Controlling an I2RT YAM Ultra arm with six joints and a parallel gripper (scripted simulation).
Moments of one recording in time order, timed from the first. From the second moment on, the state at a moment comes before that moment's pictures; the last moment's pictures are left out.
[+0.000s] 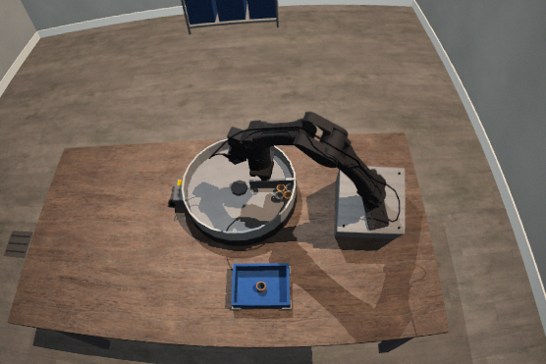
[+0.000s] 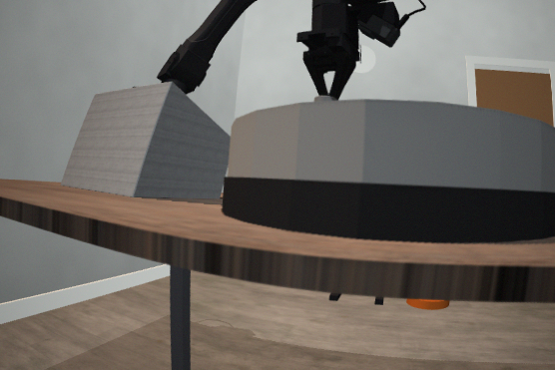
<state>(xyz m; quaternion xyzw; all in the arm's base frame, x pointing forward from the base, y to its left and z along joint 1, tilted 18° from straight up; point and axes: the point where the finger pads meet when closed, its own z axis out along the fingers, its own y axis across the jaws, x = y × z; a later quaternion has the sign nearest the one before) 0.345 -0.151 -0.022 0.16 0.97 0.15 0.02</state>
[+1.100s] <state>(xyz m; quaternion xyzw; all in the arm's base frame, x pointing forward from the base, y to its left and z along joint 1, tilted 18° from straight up) 0.447 -0.182 -0.024 0.16 0.97 0.15 0.03</state>
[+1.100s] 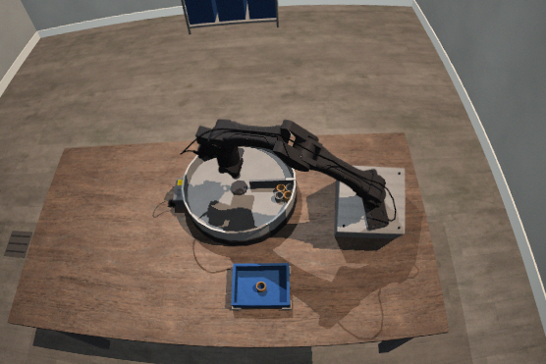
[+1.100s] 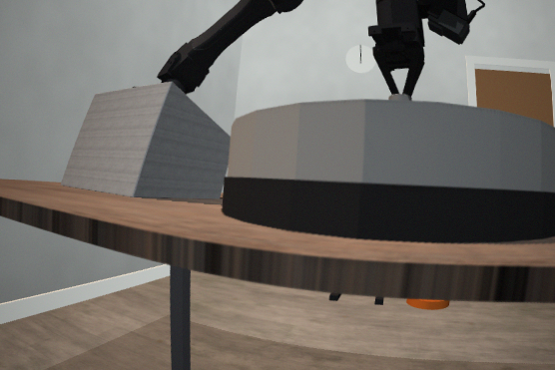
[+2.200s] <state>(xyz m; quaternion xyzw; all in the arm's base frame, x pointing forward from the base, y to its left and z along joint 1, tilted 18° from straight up) 0.446 -0.181 -0.023 0.16 0.97 0.16 0.01</state>
